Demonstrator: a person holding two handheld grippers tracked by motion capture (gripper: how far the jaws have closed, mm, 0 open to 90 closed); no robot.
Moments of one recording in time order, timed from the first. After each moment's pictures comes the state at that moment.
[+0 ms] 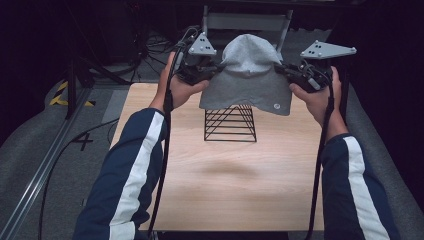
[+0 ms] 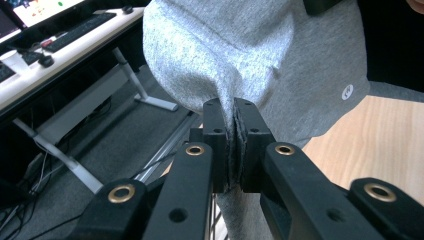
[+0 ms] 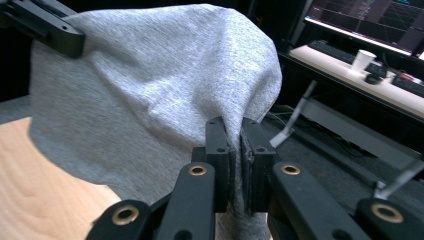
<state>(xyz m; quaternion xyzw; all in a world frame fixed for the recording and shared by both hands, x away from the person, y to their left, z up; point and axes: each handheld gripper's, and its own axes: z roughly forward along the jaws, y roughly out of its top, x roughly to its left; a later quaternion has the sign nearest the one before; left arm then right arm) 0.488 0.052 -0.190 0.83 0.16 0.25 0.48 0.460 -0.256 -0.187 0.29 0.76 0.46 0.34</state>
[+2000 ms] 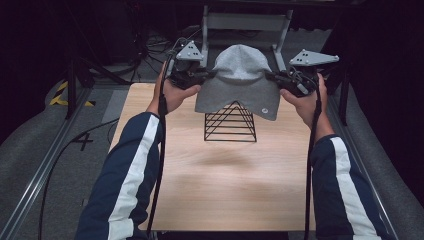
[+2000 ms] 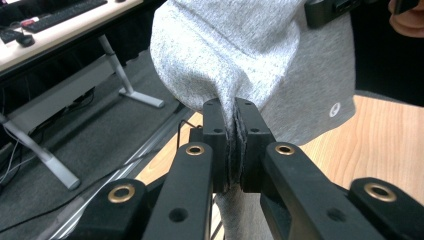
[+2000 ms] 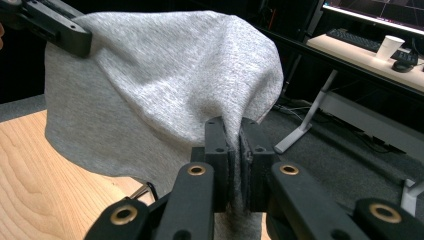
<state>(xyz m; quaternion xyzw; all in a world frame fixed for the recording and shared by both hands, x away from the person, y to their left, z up) 0.503 0.075 -0.223 0.82 0.17 0.21 0.50 0.477 -0.251 -0.220 0.28 0.77 0.48 0.31</state>
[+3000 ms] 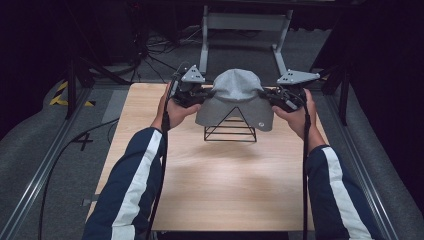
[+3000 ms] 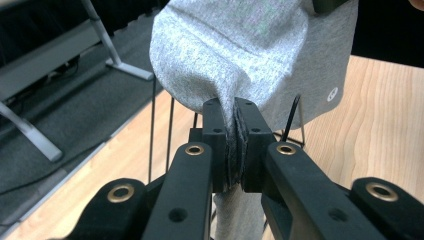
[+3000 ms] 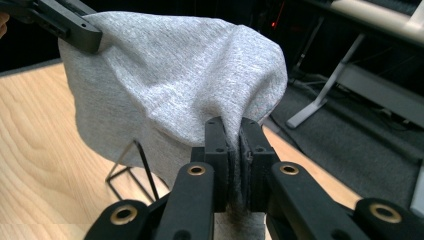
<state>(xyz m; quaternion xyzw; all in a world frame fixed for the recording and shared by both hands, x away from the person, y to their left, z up) 0.510 0.069 -0.300 0.84 0.20 0.18 0.48 0.483 -0.245 -0.280 0.29 0.80 0.44 0.28</state>
